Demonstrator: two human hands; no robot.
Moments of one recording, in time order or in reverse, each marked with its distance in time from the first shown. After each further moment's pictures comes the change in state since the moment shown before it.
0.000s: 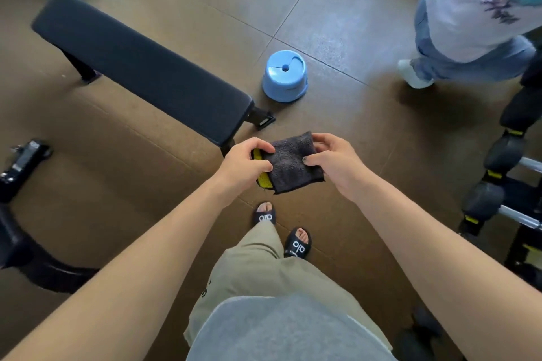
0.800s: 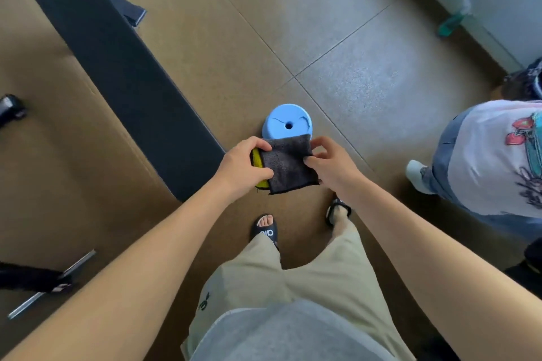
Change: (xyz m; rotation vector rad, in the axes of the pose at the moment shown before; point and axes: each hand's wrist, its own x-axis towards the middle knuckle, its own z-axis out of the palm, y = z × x) left_hand 0.326 0.178 -0.048 -0.047 0.224 -0.065; right_hand 0.328 -0.268 -0.101 -0.558 -0.187 -0.055
